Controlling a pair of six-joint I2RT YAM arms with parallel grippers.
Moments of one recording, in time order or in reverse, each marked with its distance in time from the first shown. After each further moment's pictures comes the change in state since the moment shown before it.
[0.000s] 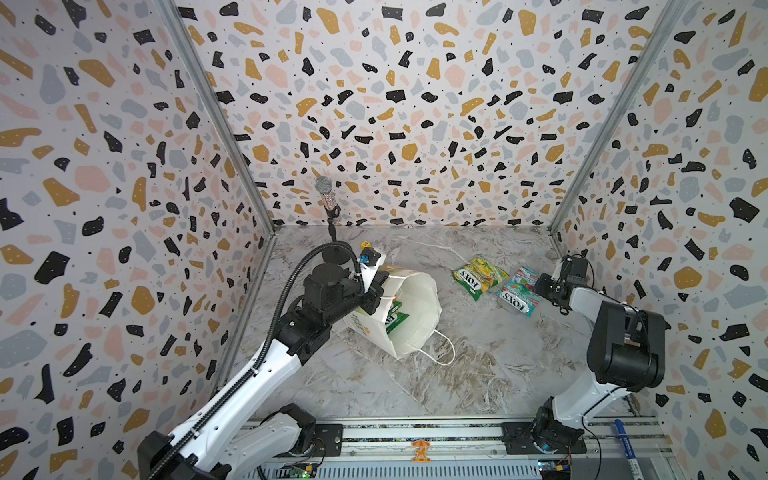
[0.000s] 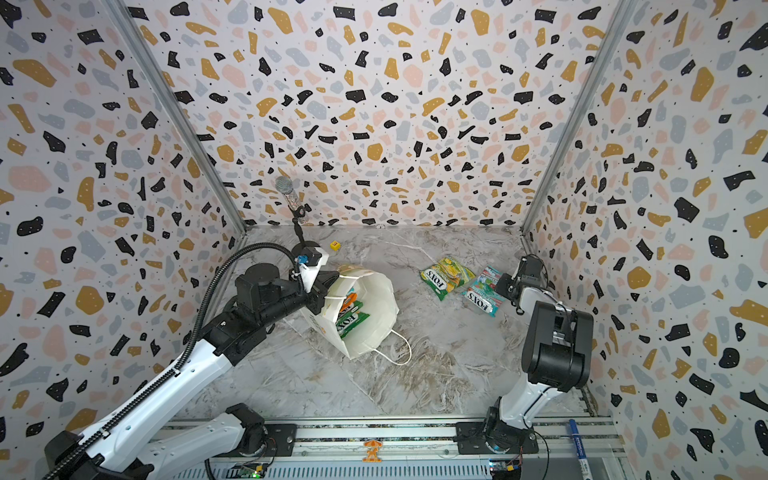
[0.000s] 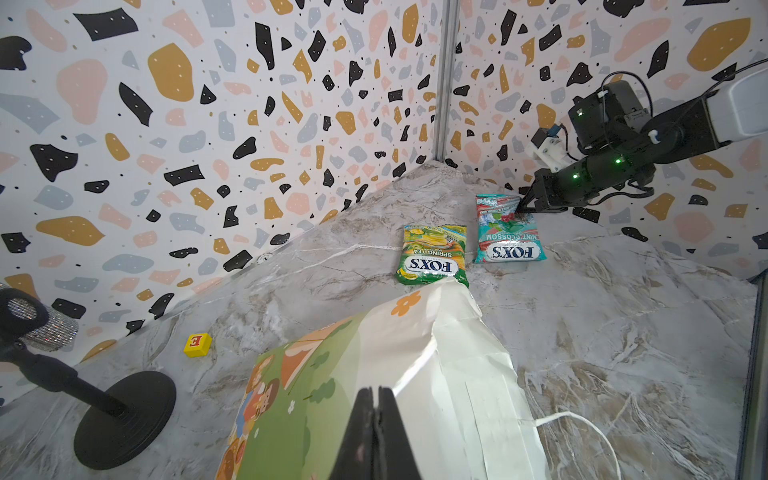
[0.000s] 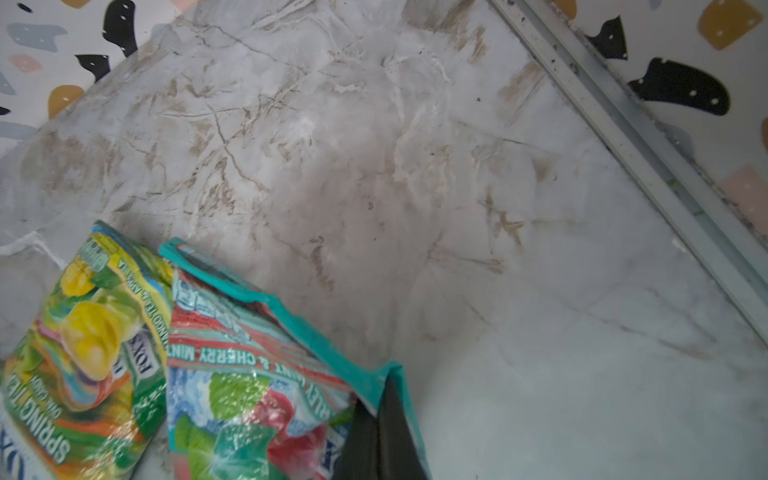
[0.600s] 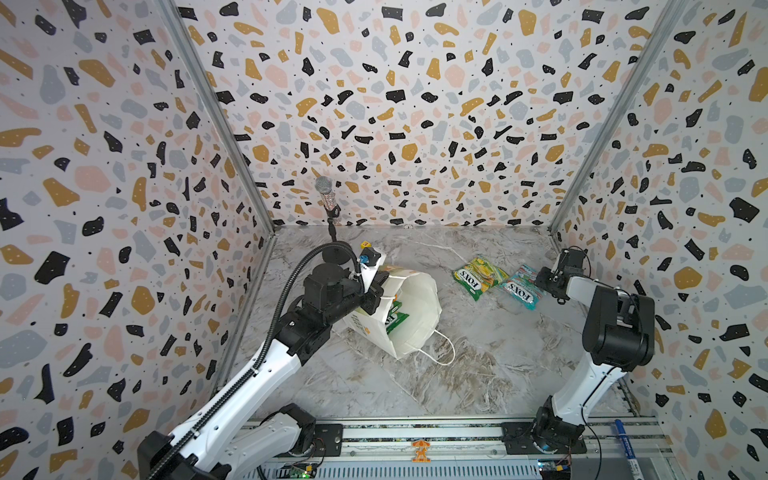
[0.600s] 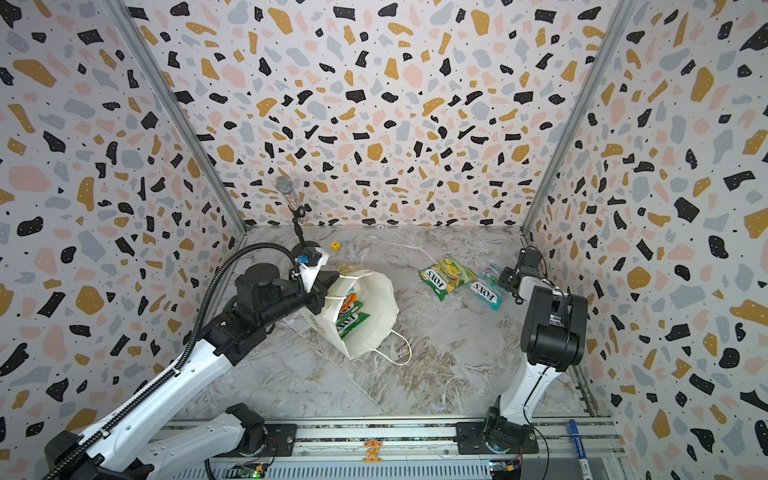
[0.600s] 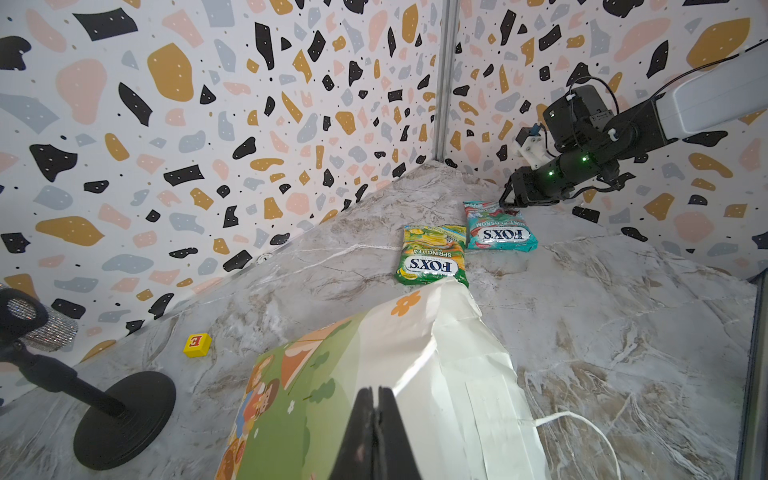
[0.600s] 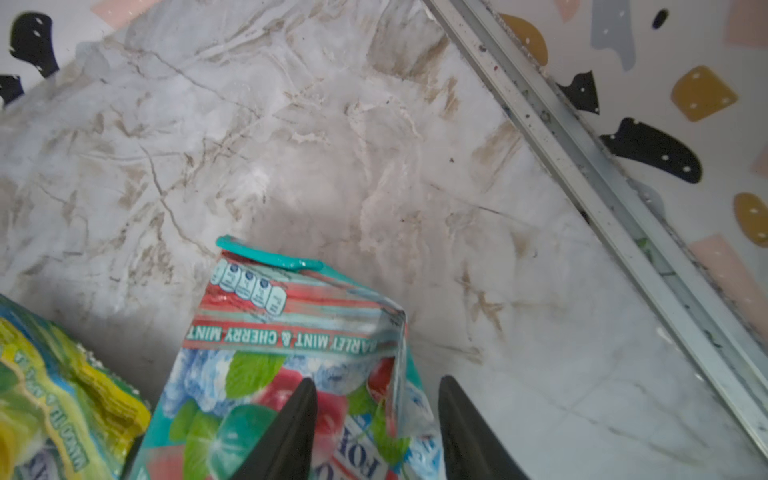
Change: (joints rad) left arm 0.000 0.000 0.000 0.000 0.001 0.000; right arm -0.002 0.107 0.111 -0.013 0.078 -0.014
